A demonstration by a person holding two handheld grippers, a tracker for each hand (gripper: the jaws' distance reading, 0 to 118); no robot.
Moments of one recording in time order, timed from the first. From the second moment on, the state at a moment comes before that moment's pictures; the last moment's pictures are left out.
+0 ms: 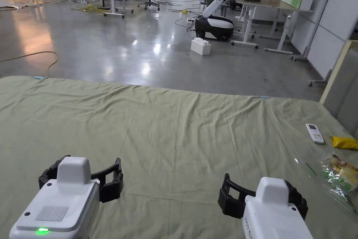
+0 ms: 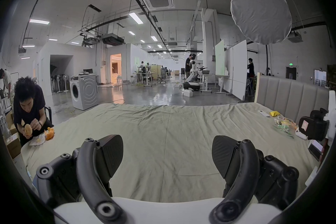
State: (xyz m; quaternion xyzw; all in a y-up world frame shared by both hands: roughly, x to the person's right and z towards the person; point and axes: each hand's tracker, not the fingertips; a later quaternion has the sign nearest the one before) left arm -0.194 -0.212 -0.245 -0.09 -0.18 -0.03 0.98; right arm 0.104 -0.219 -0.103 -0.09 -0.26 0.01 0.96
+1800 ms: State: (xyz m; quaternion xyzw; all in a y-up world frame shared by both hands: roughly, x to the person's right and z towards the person) left arm -0.194 -0.214 -0.247 -0.10 -0.19 -0.04 0.98; right arm 0.112 -0.211 -0.130 -0.18 -0.27 -0.11 0.94
